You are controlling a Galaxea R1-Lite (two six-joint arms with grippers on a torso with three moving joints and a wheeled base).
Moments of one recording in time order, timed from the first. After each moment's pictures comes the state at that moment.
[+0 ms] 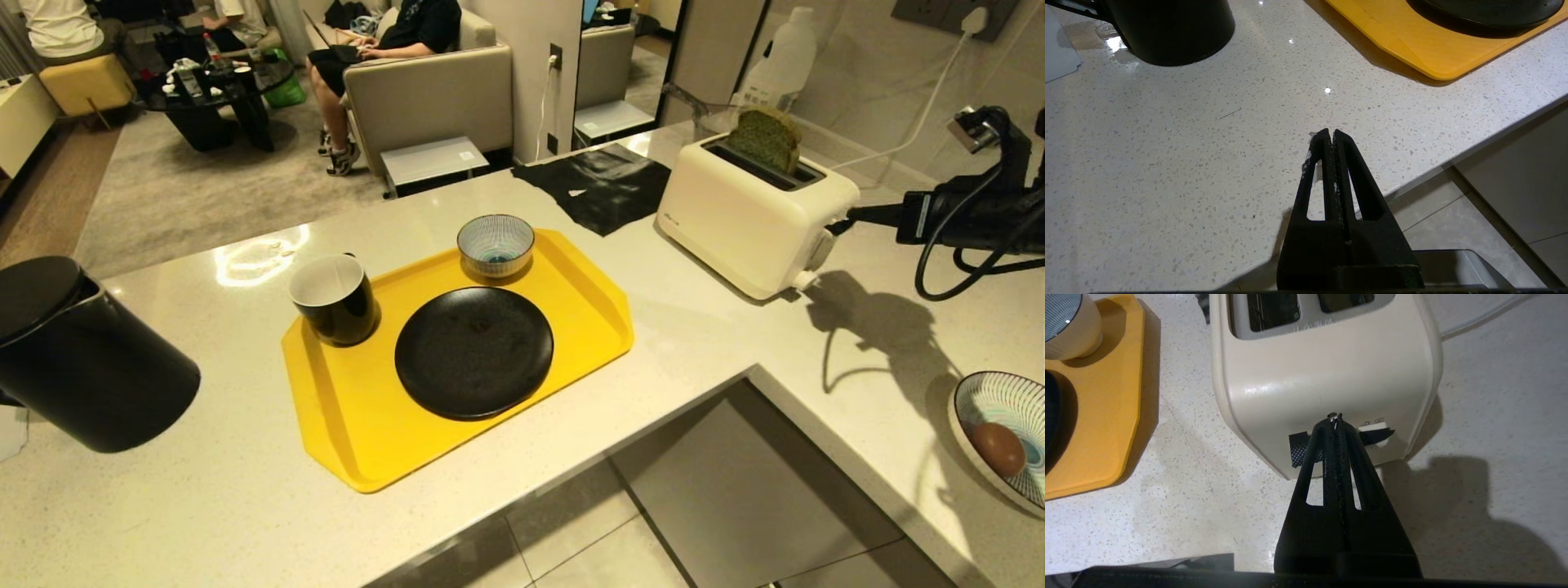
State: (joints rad) left arm 0.00 0.00 0.00 0.00 0.00 0.00; right arm -0.26 1.86 -1.54 -0.03 0.60 -0.08
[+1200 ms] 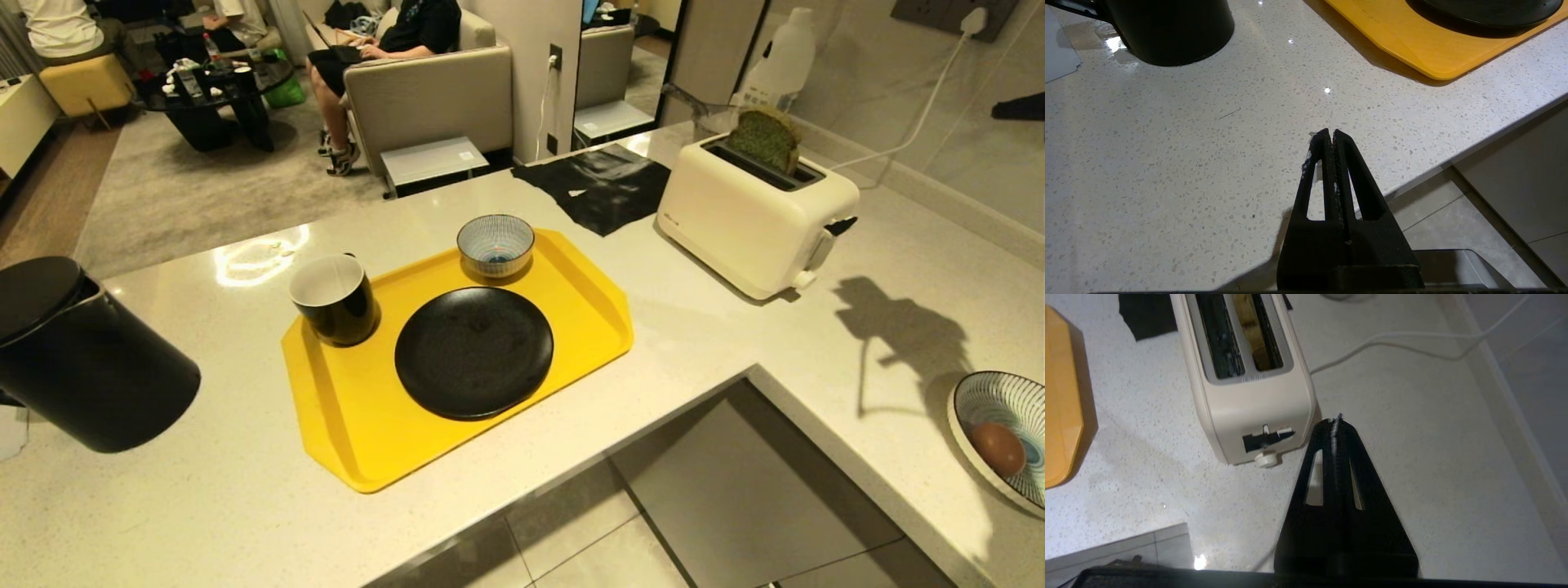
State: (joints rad) left arm 0.00 0.00 0.00 0.00 0.00 0.00; right arm -0.27 1.67 -1.94 0.49 0.30 -0.27
